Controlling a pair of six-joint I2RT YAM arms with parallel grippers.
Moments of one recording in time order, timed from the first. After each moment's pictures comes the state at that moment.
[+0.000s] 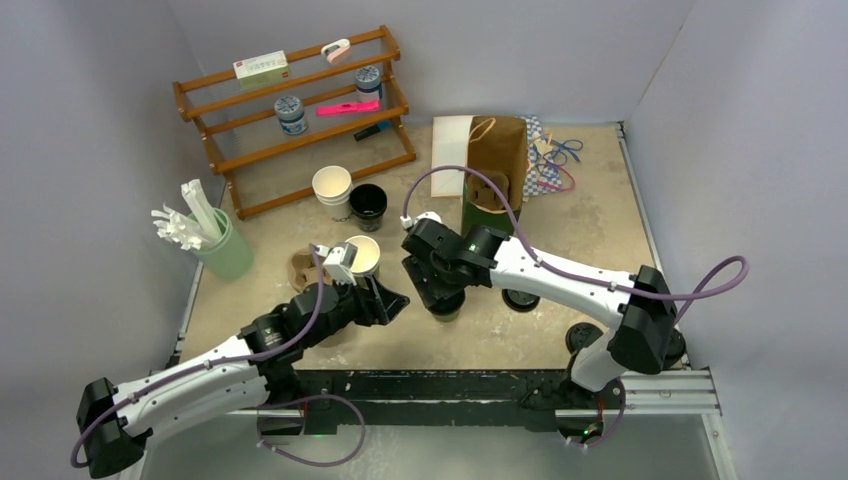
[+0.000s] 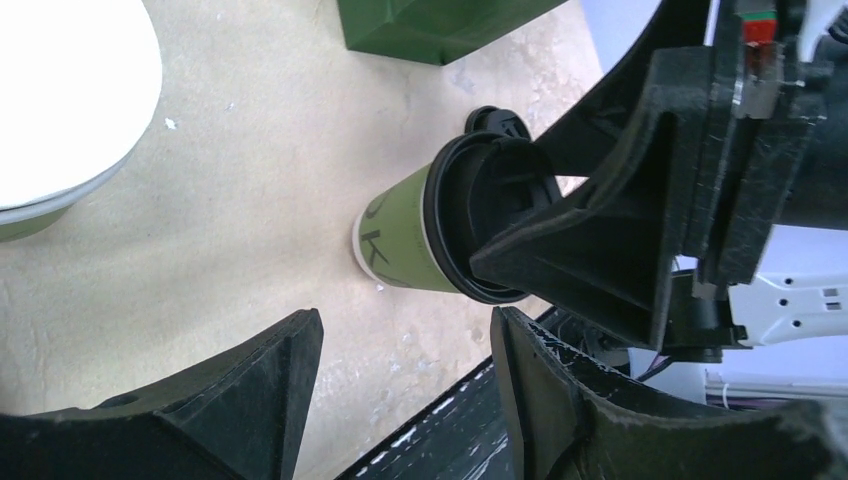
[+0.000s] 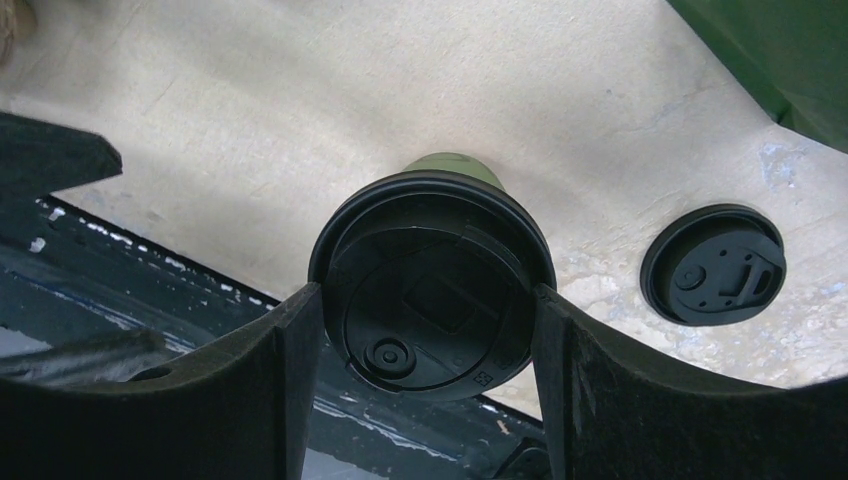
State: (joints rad) left arm -0.99 0.59 0.37 -0.10 -0.20 -0.86; right arm 1.06 1.56 1.35 -0.96 0.23 0.48
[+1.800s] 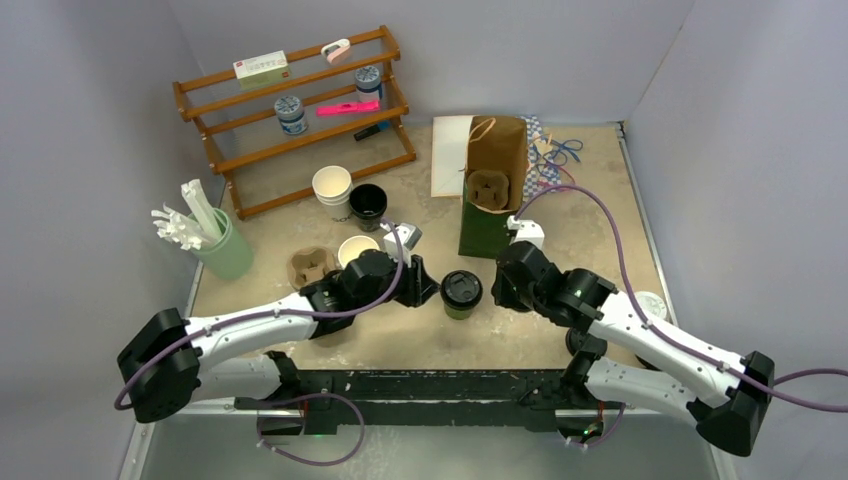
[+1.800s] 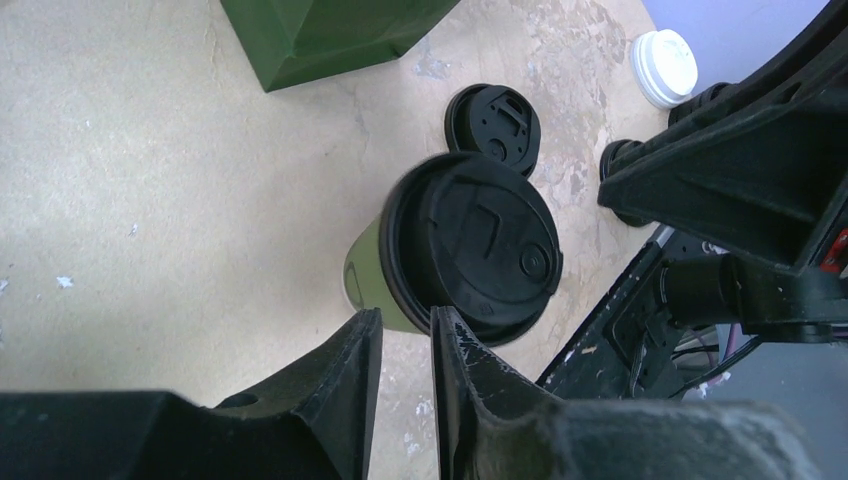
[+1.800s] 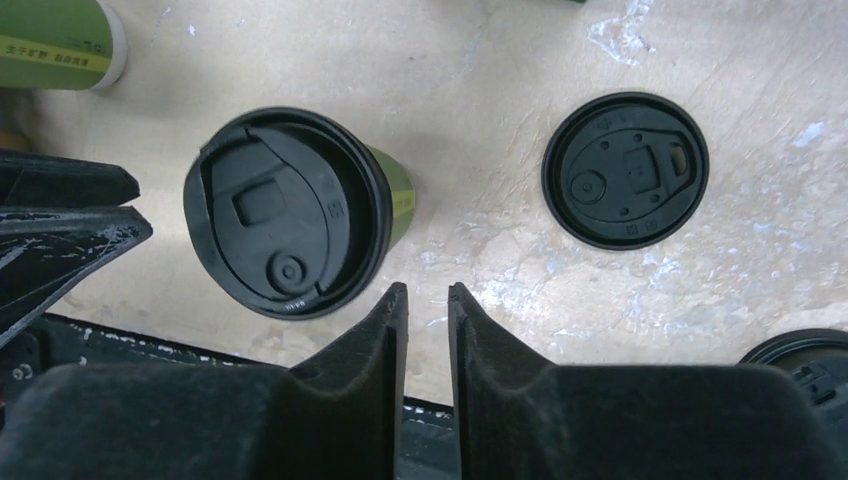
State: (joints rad) left arm -0.96 1.14 0.59 0.15 -0.03 -0.57; right arm 0.90 0.94 0.84 -0.81 0.34 0.73
